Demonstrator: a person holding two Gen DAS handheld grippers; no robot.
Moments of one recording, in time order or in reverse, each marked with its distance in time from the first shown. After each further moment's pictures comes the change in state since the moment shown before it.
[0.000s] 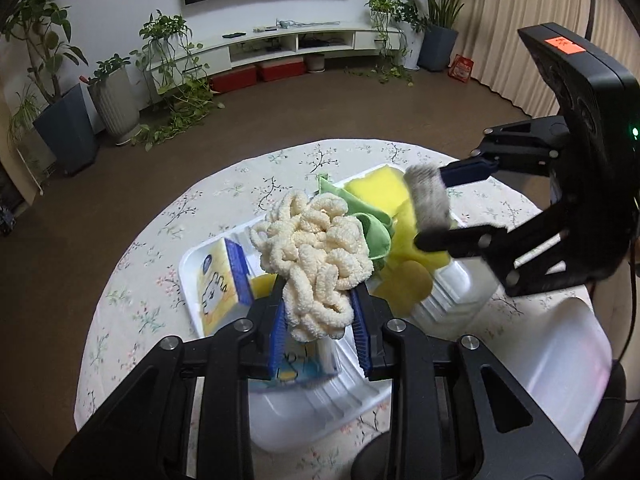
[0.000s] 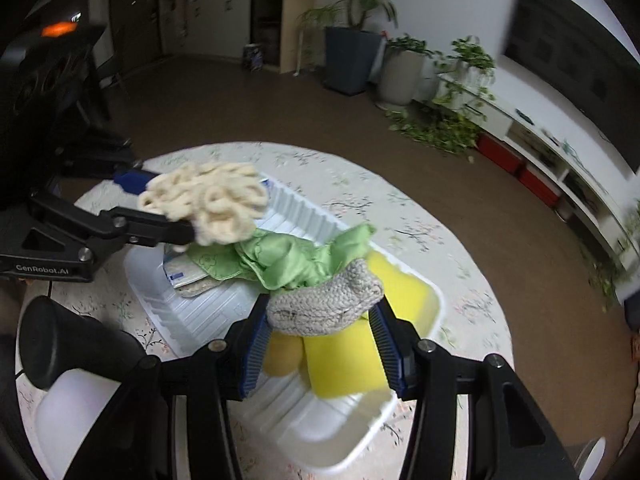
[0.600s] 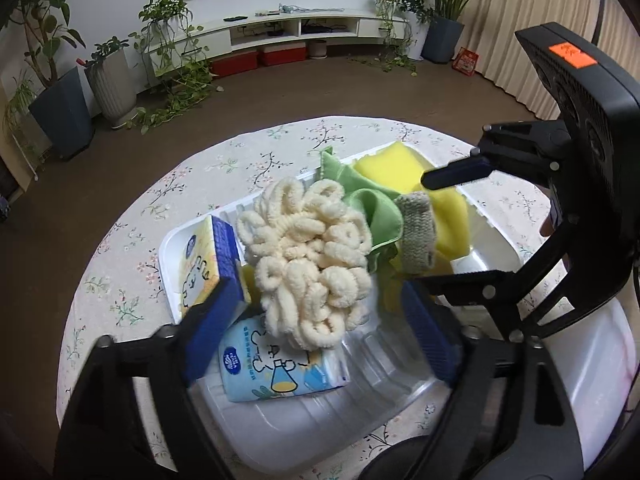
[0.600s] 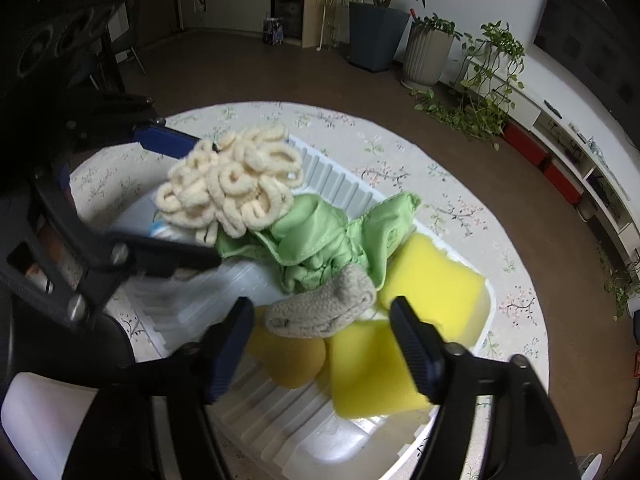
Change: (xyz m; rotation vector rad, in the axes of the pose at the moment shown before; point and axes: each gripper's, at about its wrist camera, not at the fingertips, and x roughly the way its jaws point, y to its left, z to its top) left arm 0.024 0.004 -0.009 -0.025 0.036 -0.009; right arm 0.032 0.008 -0.009 -0.037 0.058 0.044
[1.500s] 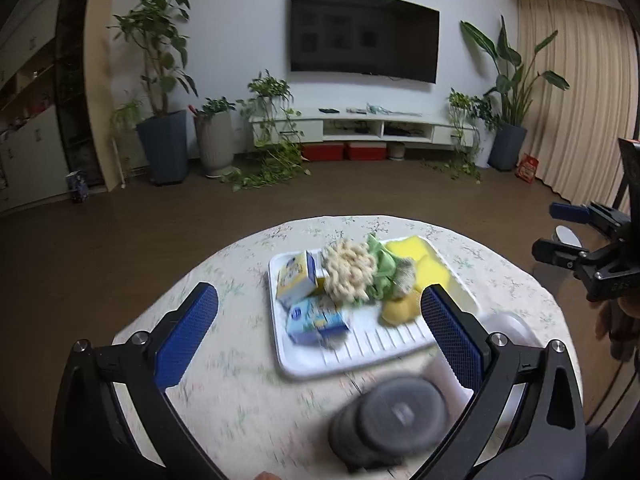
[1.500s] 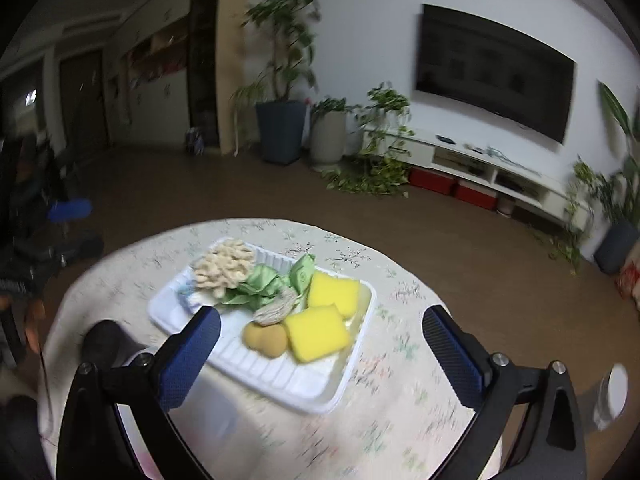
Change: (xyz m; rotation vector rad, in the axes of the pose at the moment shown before) left arm -0.173 -0.044 -0.070 -0.233 -0.371 0.262; right arm -0.177 0.018 -0.077 0.327 -0.373 -0.235
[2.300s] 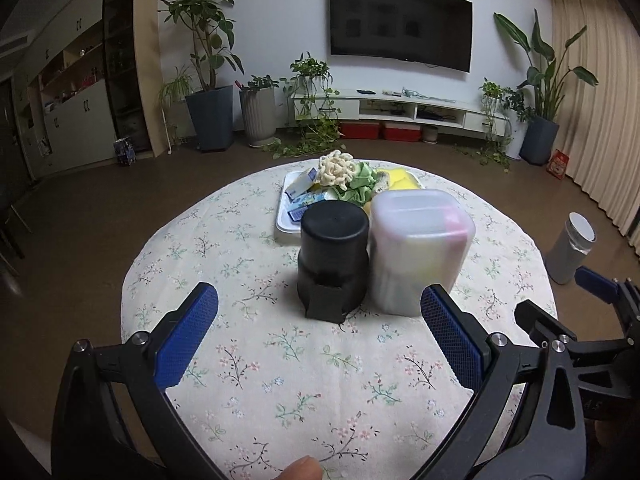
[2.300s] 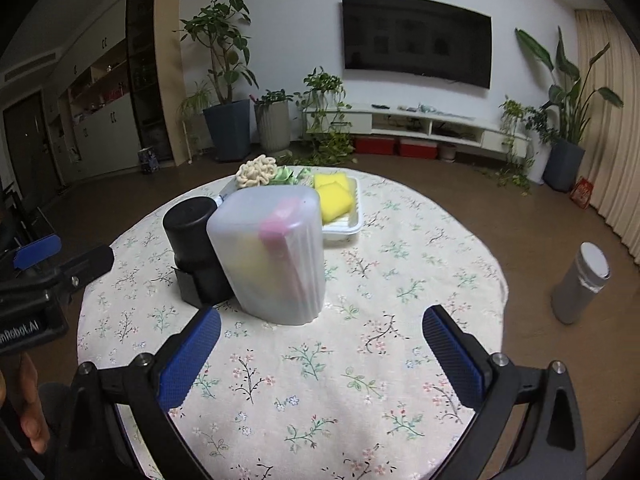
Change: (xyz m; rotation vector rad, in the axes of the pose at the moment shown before) left arm -0.112 -0.074 -0.113 -0.064 0.069 0.161; right arm -0.108 0.097 -0.142 0.169 0.034 -0.167
